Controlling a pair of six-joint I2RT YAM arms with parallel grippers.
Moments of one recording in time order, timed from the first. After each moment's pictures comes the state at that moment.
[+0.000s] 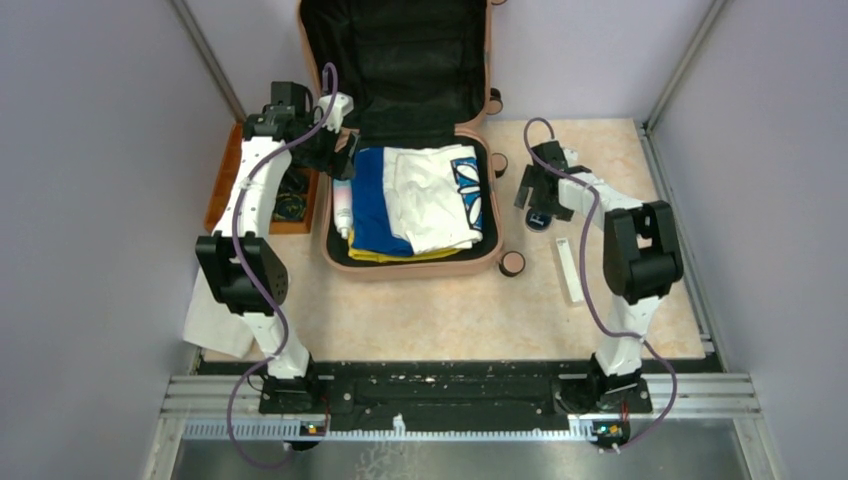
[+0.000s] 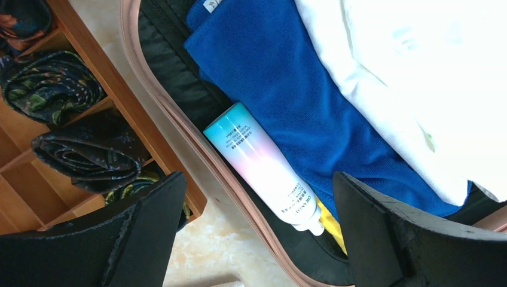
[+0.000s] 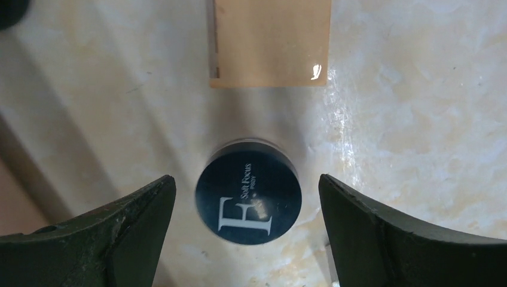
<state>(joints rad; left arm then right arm) -0.04 1.85 1.91 -0.97 0.33 0.38 0.25 1.89 1.36 -0.47 0.29 0.52</state>
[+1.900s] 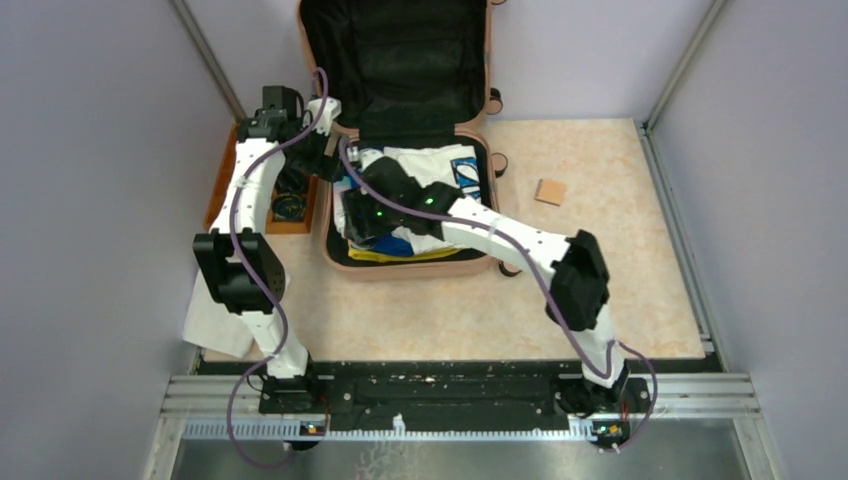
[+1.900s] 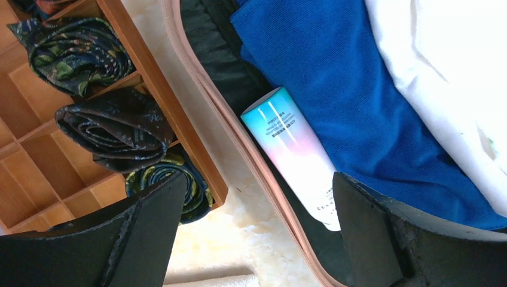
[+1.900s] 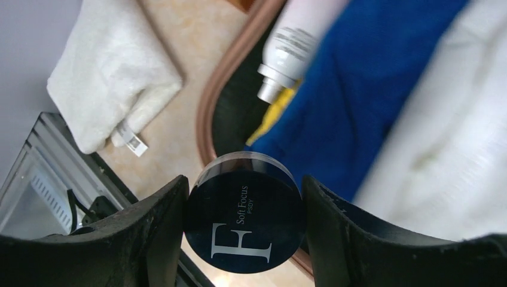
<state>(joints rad) 0.00 1.85 1.87 -0.94 0.27 0.38 1.00 1.99 1.91 -0.55 0.04 0.44</state>
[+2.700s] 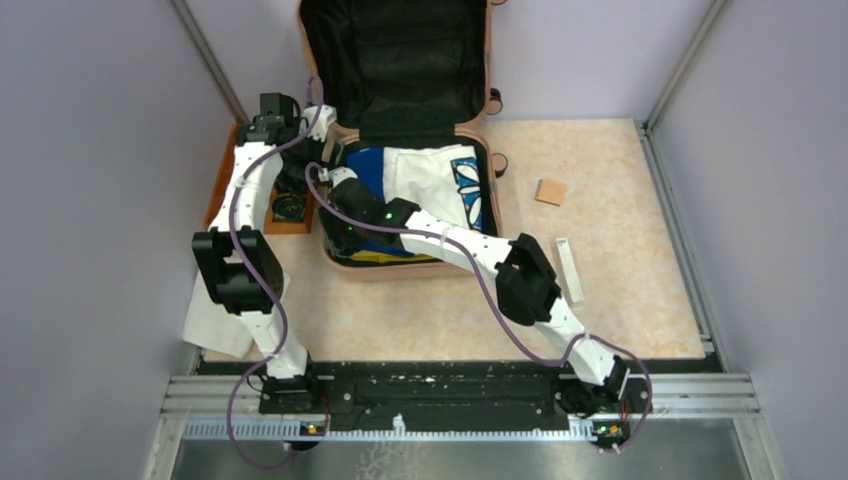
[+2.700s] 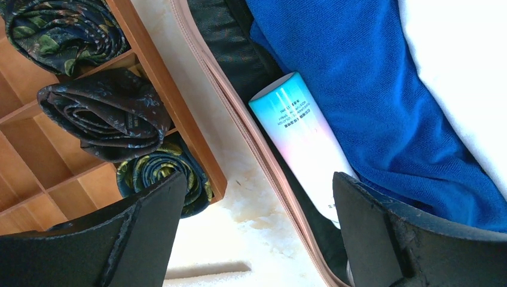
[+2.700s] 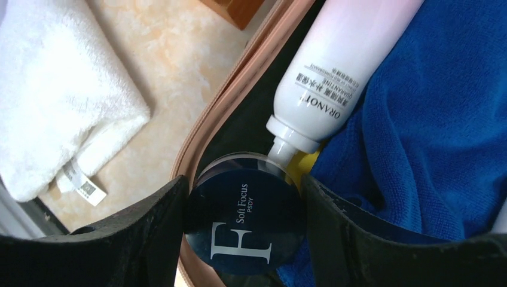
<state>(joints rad) 0.04 1.85 1.81 -0.92 0.27 0.37 1.05 2.37 2.22 -0.53 0.11 0.41</state>
